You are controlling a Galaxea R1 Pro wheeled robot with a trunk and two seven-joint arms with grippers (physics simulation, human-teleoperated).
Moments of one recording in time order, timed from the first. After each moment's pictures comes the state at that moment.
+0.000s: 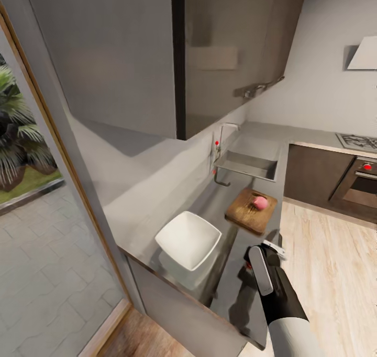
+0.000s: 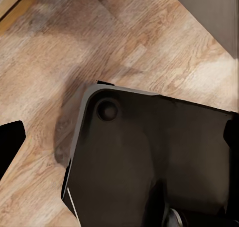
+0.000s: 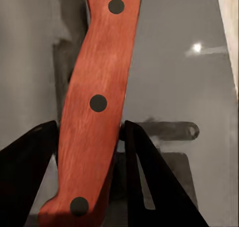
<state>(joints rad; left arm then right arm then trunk) 0.19 0.00 0.11 -0.41 0.18 -0.37 -0.13 -0.55 0.17 -0.15 -1.16 -0.46 0.71 -0.79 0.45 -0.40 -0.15</state>
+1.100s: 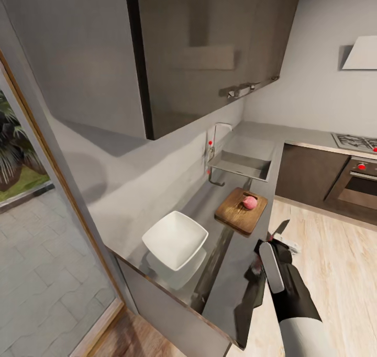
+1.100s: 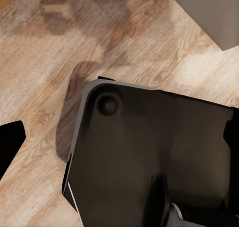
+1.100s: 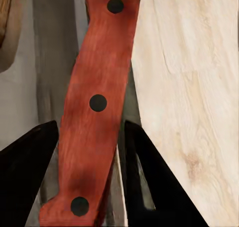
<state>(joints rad) 0.19 0.00 0.11 -0.39 0.18 -0.37 -0.13 -0.55 0.12 -0.15 -1.24 -0.45 0.72 -0.78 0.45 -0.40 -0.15</state>
